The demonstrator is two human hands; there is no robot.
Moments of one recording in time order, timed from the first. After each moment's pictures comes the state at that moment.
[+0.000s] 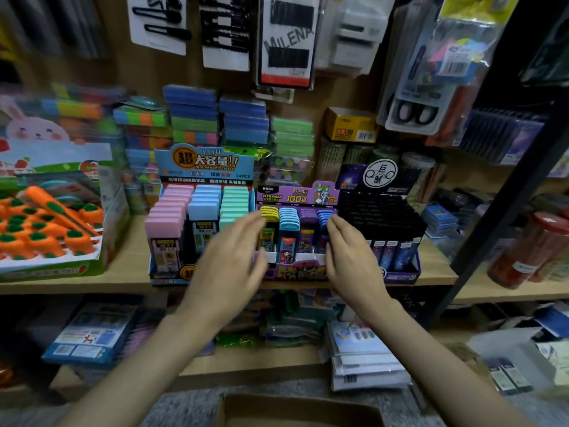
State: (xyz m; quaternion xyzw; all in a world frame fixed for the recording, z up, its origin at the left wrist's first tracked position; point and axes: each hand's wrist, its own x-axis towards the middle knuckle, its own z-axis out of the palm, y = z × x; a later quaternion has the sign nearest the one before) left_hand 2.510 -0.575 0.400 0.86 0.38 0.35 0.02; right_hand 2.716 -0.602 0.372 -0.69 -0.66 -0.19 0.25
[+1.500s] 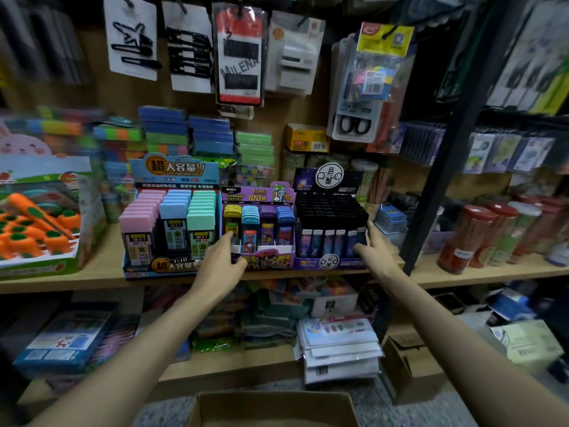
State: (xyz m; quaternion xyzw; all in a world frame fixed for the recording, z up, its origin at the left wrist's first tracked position) left_hand 2.555 -0.574 0.366 0.77 0.52 0.28 0.26; right_hand 2.818 -0.662 0.376 -0.72 -0.47 0.15 0.49
